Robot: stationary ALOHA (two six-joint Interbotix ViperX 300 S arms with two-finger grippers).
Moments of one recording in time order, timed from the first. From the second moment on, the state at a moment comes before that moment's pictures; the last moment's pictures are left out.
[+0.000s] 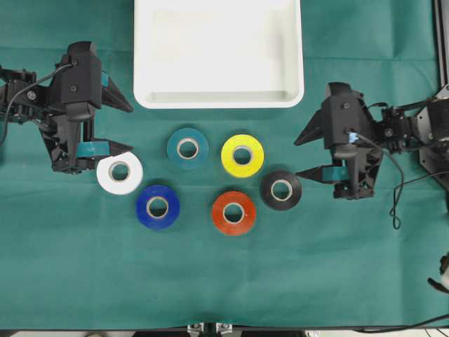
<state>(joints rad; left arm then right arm) -0.02 -0.40 0.88 -0.03 0.26 -0.08 0.14 -0.37 0.93 0.00 0.25 0.32</state>
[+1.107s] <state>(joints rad) -0.02 -0.40 0.89 -0.03 0.26 -0.08 0.17 -0.02 0.86 0.00 0.15 0.35</state>
